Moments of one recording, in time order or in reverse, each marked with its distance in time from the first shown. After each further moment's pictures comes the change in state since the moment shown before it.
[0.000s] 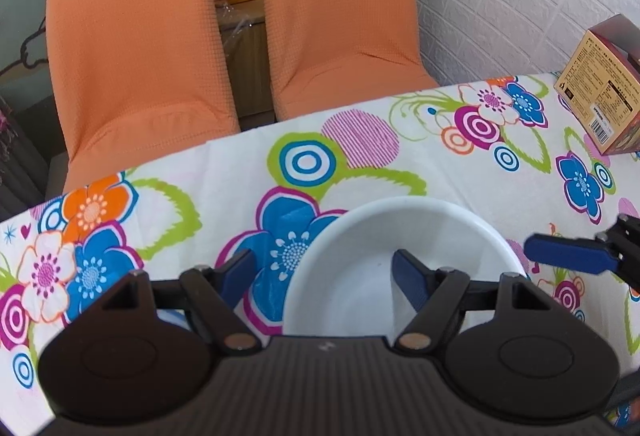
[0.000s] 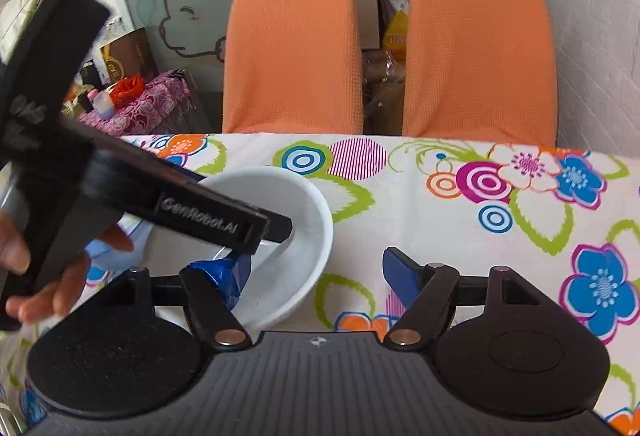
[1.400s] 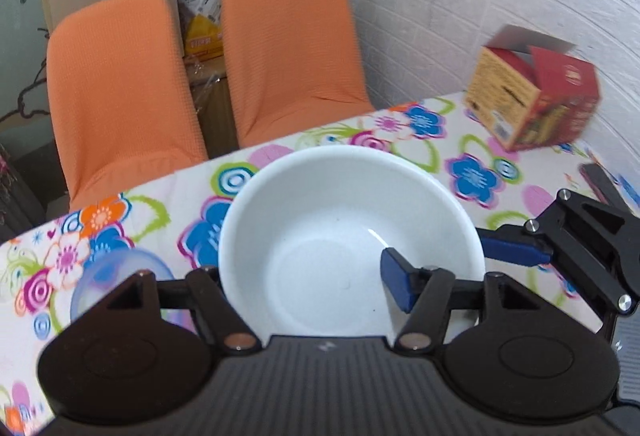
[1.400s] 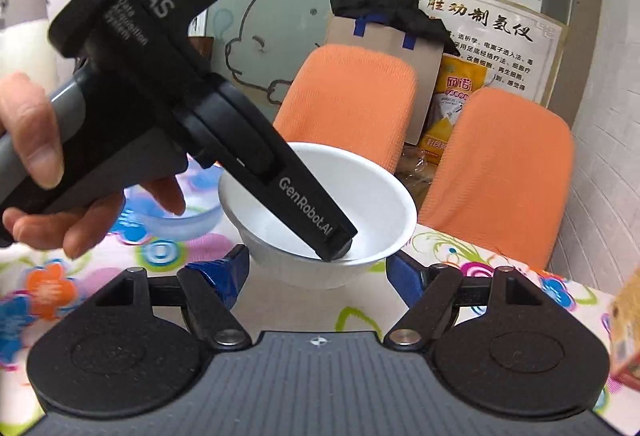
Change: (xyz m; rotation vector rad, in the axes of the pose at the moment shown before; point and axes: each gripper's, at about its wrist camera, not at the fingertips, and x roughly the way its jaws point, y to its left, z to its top) left arm -0.111 -0.079 -0.052 0.082 -0.148 -0.037; right arm -0.064 0.046 -0.029 -0.338 -0.216 -0.005
